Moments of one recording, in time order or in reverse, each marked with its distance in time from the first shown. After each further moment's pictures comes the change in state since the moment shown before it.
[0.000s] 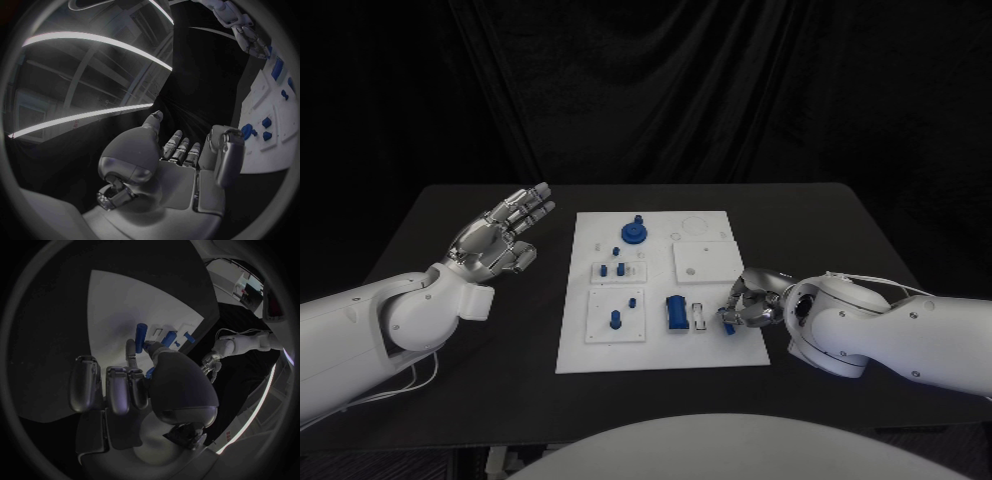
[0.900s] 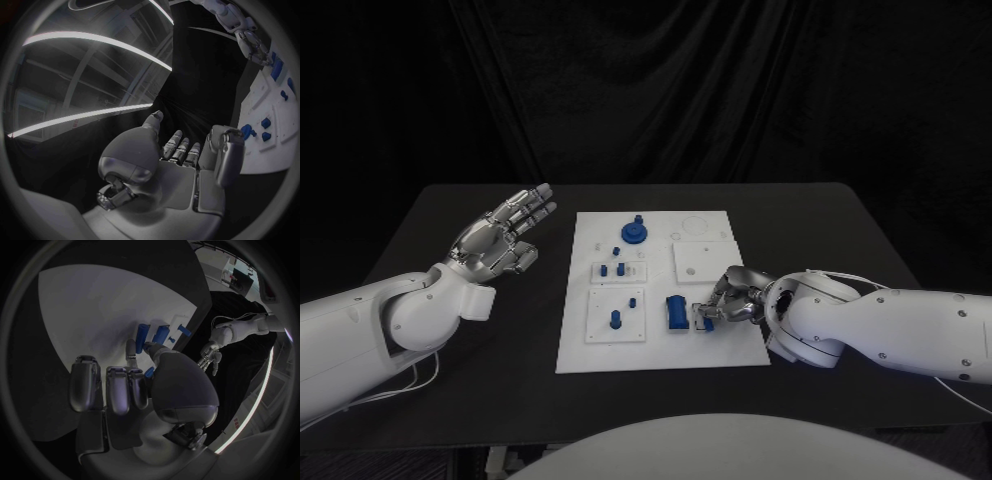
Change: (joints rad) left arm -0.001 0.004 0.000 -0.002 0.000 0.002 -0.005; left_hand 0.000 0.000 0.003 -0.003 0.000 0.000 0.000 0.000 0.000 0.000 0.000 0.000 0.000 0.000 0.000 0.000 -0.001 0.000 0.000 0.000 0.000 0.000; right arm 0.000 0.091 0.000 -0.082 0.137 -0.023 0.063; right_hand -0.030 -0.002 0.022 0.003 -0.013 0.000 0.000 -0.001 -0.006 0.000 0.000 0.000 0.000 0.000 0.000 0.000 0.000 0.000 0.000 0.000 0.000 0.000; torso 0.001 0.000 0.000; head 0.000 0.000
